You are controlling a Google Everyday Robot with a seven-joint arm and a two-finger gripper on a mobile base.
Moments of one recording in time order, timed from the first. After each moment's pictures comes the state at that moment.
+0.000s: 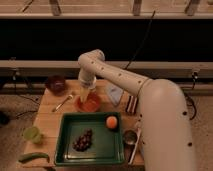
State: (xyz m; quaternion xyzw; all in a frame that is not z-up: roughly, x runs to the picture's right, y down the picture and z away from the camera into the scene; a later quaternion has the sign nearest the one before) arm -0.150 0.008 0.875 -0.29 -0.19 -0.03 0.94
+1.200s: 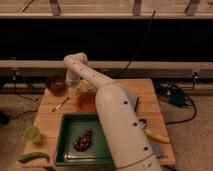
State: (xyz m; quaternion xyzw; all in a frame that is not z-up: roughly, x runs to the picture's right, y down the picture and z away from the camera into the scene) arm -0.221 0.019 0.964 -0.32 -0.18 -0.05 0.93
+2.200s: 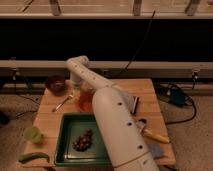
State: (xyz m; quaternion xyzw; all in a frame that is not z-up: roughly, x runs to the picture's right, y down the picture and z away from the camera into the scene) arm -0.202 0.038 0.989 -0.35 -0.14 -0.04 0.93
